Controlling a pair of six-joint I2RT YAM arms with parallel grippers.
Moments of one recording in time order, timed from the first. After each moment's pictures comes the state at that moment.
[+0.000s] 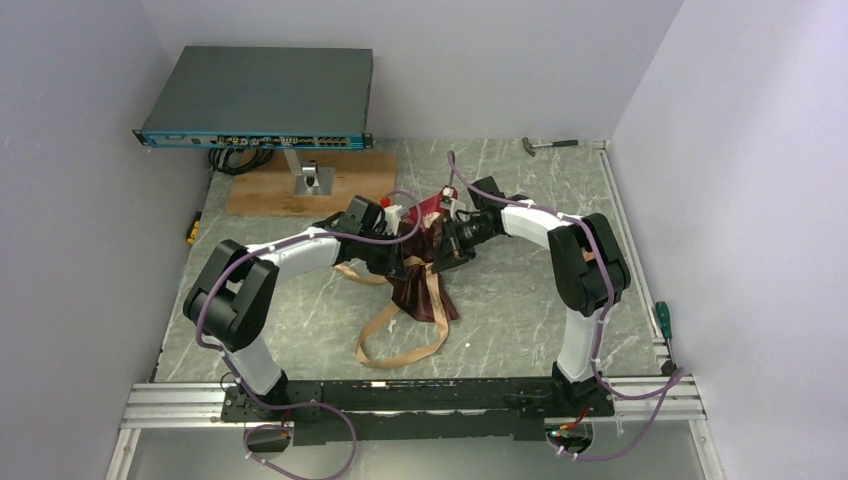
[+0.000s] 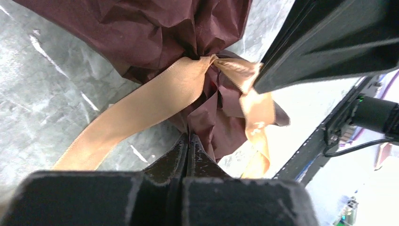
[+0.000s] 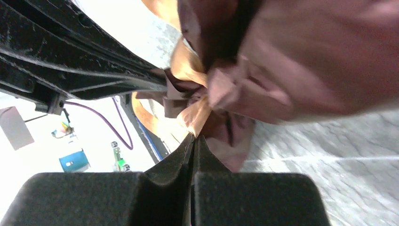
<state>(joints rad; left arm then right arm) -0.54 1.70 1.00 -0.23 0.50 -0.36 0.40 1.92 1.22 -0.47 -0.88 0.26</state>
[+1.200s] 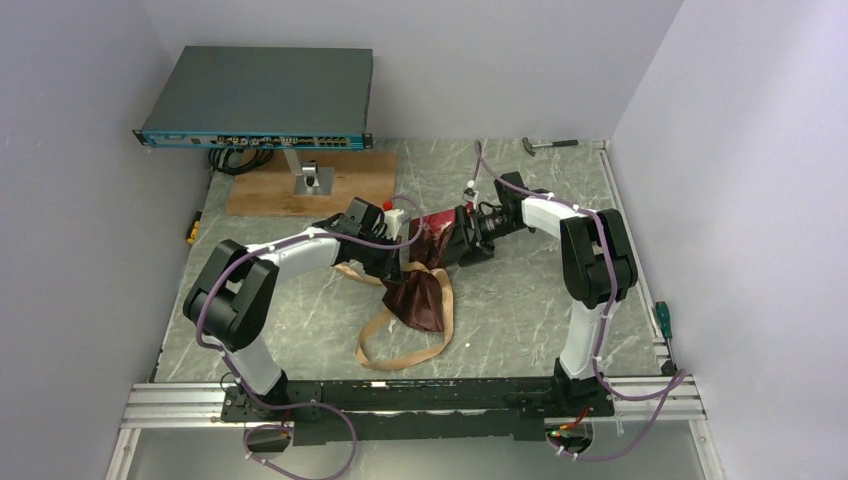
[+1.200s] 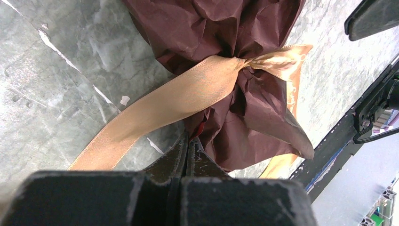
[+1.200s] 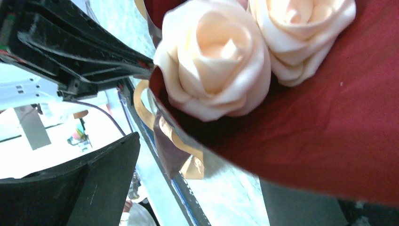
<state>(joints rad) -0.54 1.70 1.00 -0.29 0.48 -0.22 0.25 1.95 1.25 -0.58 -0.96 0.10</state>
